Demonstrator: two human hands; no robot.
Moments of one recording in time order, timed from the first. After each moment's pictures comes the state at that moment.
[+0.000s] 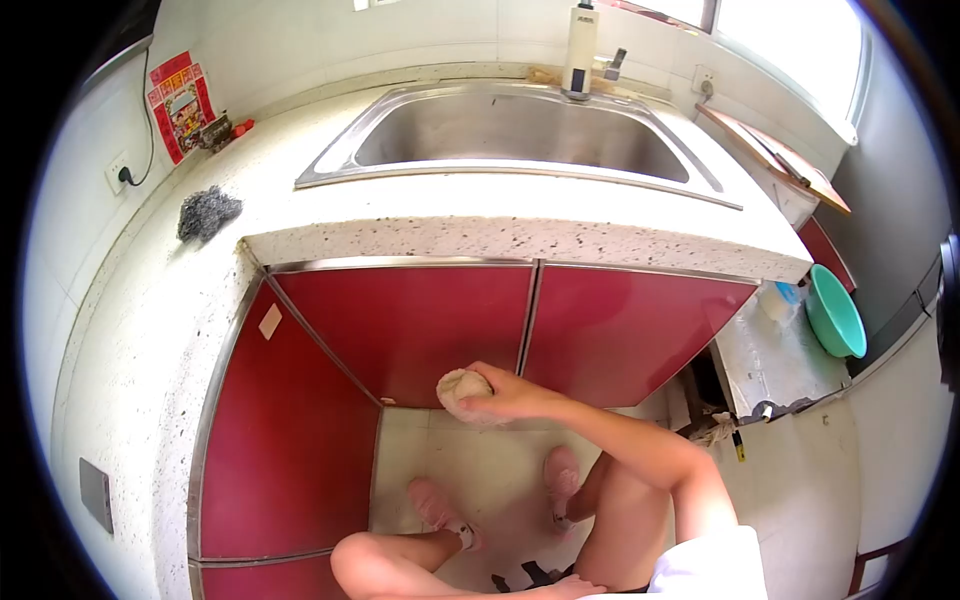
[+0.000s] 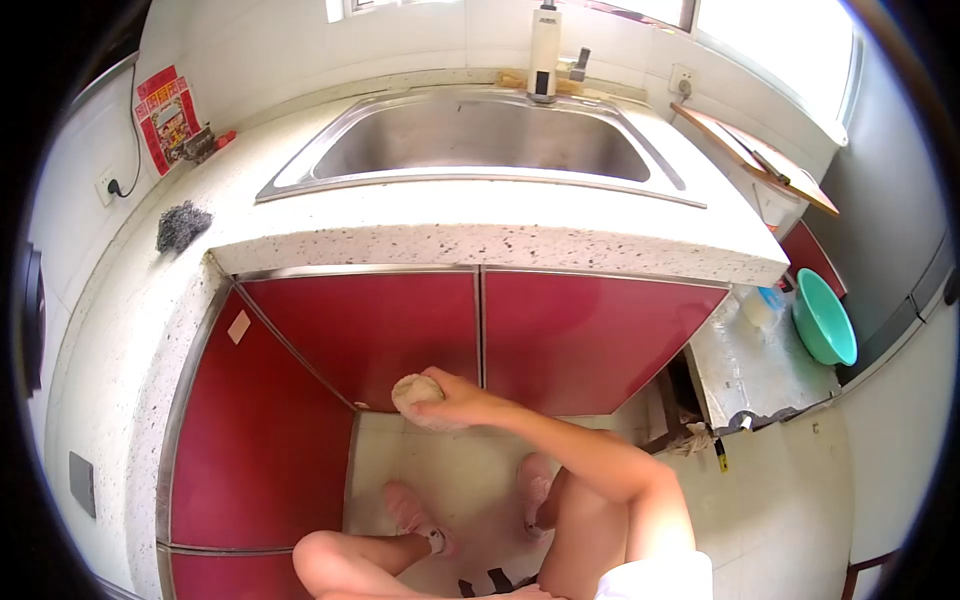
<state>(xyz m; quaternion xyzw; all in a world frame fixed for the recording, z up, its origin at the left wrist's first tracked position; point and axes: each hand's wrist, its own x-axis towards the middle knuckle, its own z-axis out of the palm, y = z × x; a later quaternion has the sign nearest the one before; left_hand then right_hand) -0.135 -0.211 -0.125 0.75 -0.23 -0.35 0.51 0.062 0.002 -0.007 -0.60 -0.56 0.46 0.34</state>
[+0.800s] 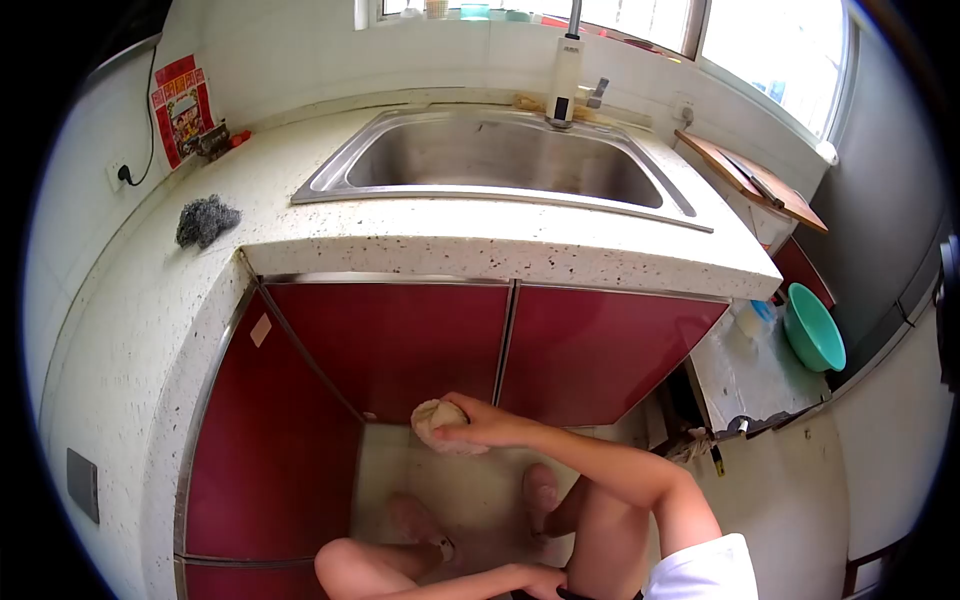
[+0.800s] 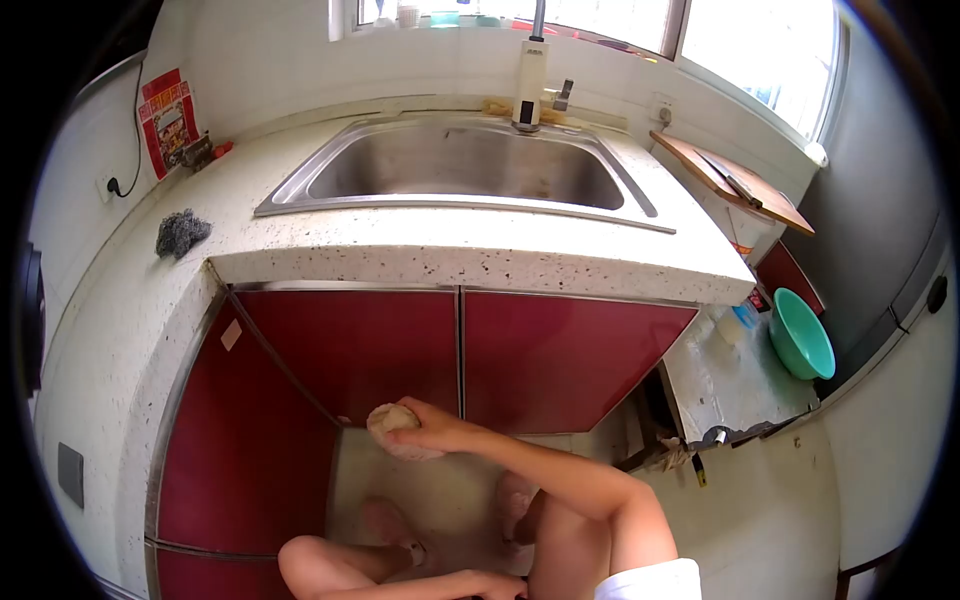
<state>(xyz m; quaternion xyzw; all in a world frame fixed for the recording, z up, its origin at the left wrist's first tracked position) -0.110 -0.186 -0.143 0.73 -0.21 -0.35 0.54 0.043 -0.014 0.001 -0.56 -0.56 0.50 0.35</state>
